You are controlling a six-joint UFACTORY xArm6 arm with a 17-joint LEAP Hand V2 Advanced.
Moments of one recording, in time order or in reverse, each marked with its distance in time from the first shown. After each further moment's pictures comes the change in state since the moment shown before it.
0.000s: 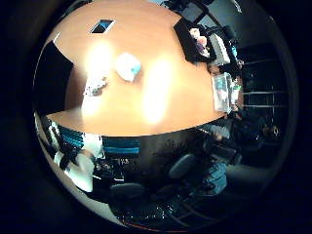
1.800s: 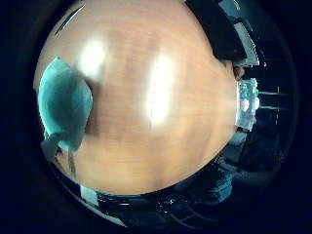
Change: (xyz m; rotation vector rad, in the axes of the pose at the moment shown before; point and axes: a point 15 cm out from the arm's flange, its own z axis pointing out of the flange) arm 0.098 -0.118 0.296 -0.080 -0.042 0.075
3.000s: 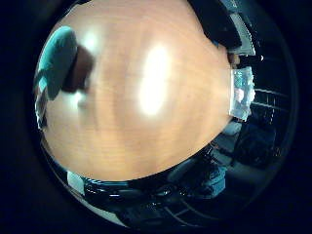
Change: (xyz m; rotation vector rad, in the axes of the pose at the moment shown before) arm 0.057 0.065 -0.030 -0.085 0.094 0.038
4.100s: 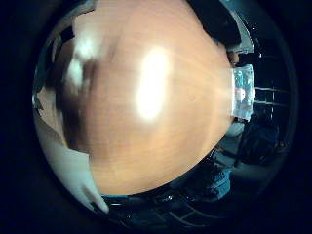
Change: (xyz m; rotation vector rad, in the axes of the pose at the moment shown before) arm 0.009 -0.012 0.034 0.108 0.035 -0.012
